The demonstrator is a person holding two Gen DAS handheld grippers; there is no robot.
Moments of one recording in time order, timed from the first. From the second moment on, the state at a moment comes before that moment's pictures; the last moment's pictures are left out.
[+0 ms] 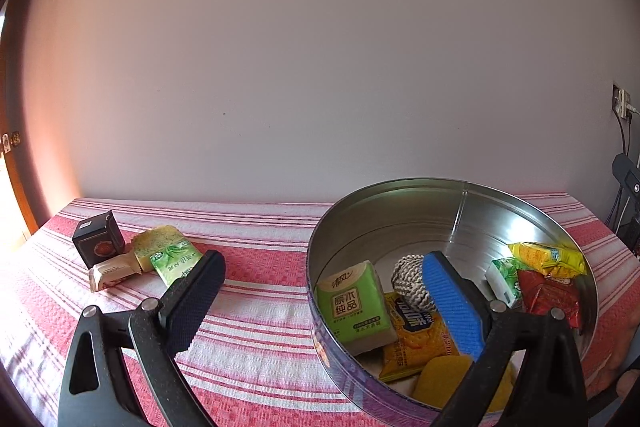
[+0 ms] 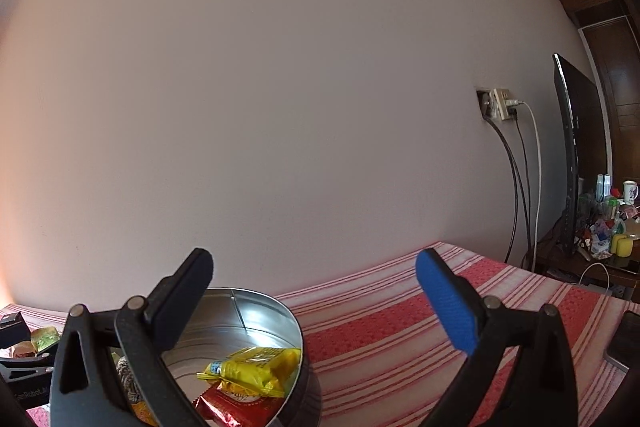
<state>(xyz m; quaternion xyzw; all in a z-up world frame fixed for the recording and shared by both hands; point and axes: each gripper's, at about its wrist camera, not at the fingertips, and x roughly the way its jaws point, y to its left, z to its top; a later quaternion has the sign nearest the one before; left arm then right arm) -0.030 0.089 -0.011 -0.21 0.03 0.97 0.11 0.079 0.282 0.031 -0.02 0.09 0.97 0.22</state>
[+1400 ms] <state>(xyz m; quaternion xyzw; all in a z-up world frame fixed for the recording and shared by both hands) -0.043 -0.031 -0.014 -0.22 0.02 0.97 0.07 0.077 0.136 0.035 -0.04 0.08 0.97 0.21</state>
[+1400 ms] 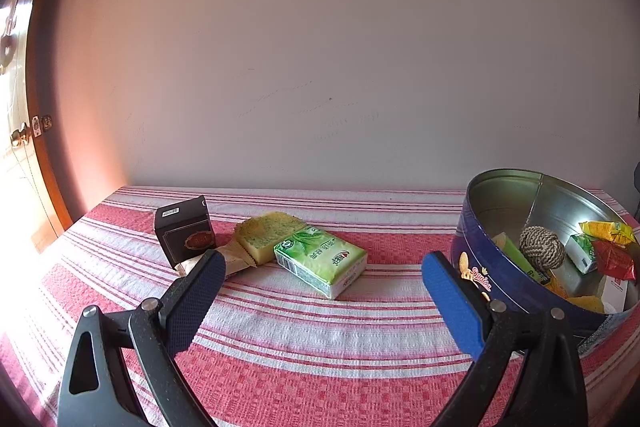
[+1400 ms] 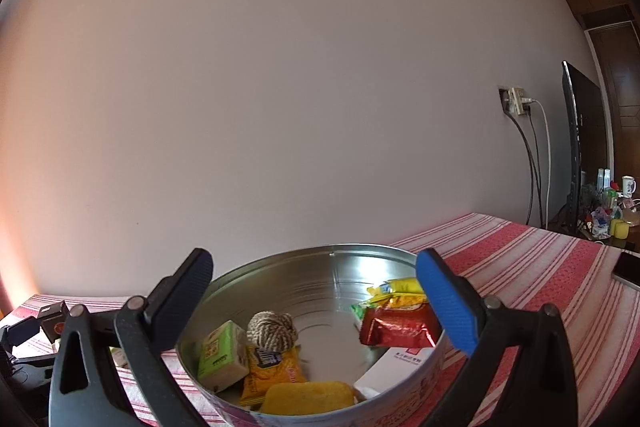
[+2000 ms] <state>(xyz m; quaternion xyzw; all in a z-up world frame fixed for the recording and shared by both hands) -0.084 -0.130 -0.022 -0.28 -0.05 0.96 0.00 0.016 0.058 0.022 -0.12 0.05 0.99 0.10</state>
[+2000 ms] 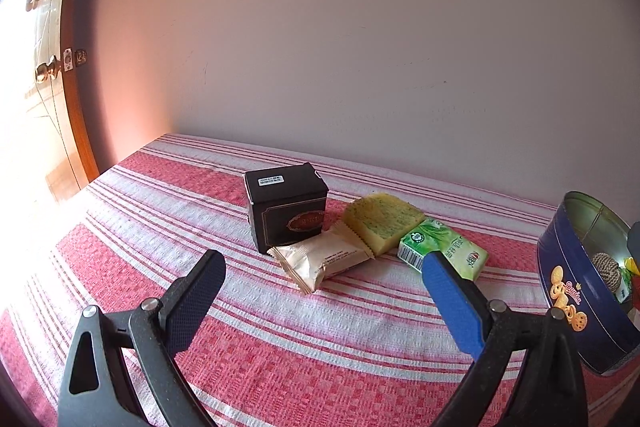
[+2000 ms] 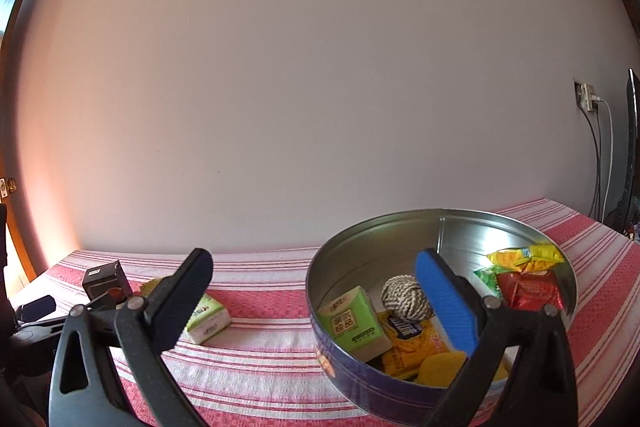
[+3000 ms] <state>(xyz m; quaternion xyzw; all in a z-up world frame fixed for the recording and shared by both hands) -0.128 -0.170 -0.053 -0.40 -0.08 0.91 -0.02 -0.162 -0.039 -0.048 -0.43 -0.06 0.90 -0.08</state>
